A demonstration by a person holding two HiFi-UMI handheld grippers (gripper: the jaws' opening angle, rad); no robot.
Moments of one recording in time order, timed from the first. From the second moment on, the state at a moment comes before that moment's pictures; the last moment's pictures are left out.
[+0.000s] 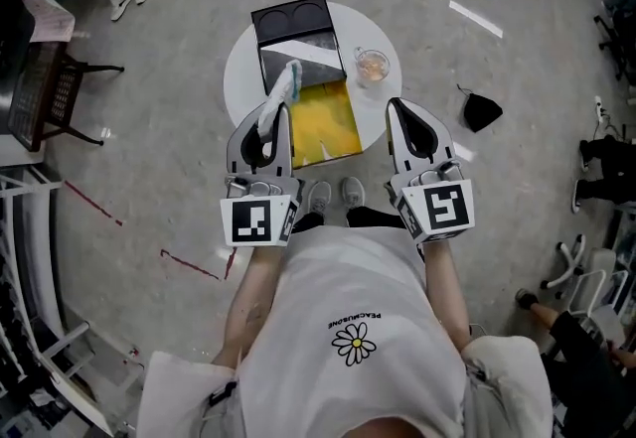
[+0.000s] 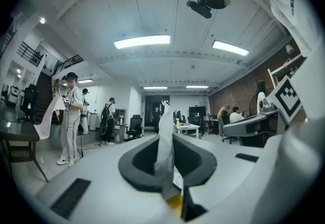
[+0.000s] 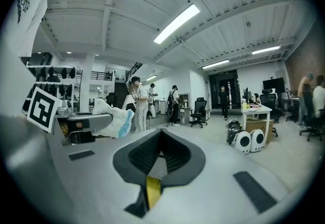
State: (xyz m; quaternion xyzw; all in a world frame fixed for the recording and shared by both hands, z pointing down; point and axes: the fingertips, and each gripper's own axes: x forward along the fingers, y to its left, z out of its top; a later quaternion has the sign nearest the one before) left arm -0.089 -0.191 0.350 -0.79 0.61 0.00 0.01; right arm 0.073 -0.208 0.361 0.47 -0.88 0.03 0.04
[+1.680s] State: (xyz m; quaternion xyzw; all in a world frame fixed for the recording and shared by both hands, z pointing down) left arm -0.045 -0.238 0.674 -0.78 0.27 -0.56 -0.04; right arm 0.087 -0.174 0.413 0.49 -0.86 0.08 0.14
